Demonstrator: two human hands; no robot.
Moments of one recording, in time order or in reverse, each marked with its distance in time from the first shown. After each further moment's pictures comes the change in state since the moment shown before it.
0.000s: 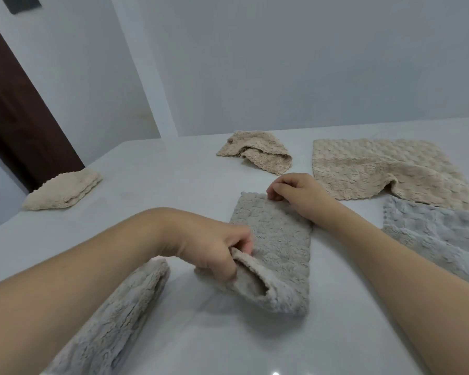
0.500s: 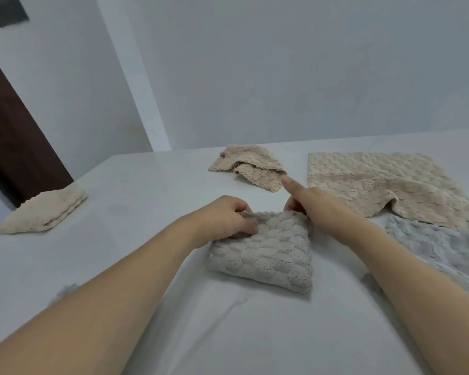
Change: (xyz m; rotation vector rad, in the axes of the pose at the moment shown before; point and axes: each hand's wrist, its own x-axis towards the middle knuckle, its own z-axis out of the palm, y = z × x) left_hand 0.090 -0.016 -0.046 -0.406 0.544 0.042; right_hand -0.002 -0.009 -0.034 -0.128 -0.022 0.199
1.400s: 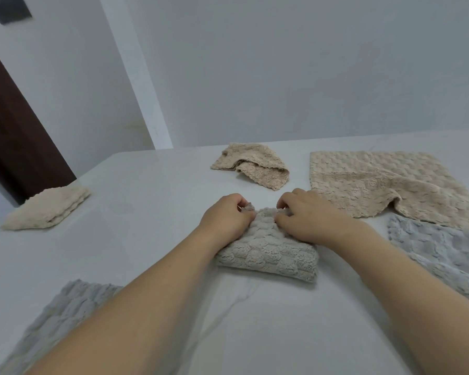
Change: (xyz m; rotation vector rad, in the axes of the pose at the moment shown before) left_hand 0.028 -0.023 0.019 0.221 0.408 0.059; right_hand 0.002 -0.004 0.020 -0.735 -0.015 -0.181
